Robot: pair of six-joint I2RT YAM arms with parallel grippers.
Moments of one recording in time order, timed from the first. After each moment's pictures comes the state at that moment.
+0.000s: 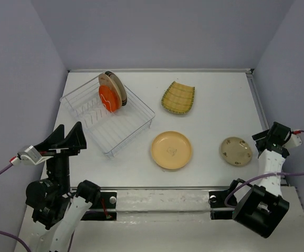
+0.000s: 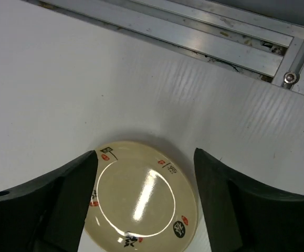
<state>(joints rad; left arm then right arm) -0.45 0.02 0.65 -0.12 -0.46 -0.36 -0.55 0.93 0.61 -0.48 0.23 0.68</state>
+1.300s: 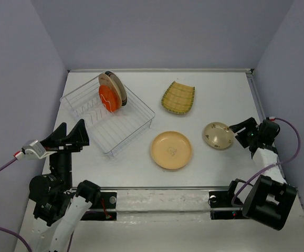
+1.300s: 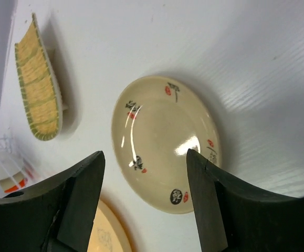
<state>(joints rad) -0.45 0.07 0.65 -0.12 -0.46 -0.35 -0.44 1.08 0.49 -0.09 -0.42 0.69</state>
